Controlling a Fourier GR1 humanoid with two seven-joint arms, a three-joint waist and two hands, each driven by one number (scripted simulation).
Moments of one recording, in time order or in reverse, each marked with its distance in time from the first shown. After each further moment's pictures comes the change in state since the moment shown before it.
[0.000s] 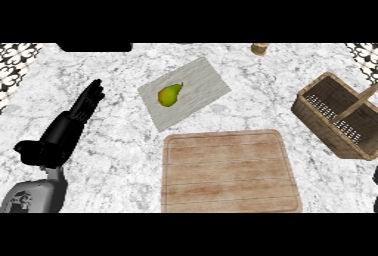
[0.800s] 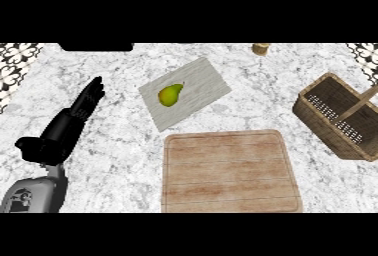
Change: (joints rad) left arm -0.019 -0.004 0.004 -0.003 -0.006 -0.006 0.021; right arm 0.087 -0.112 -0.038 0.089 -0.106 -0.242 -0.106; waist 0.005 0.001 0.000
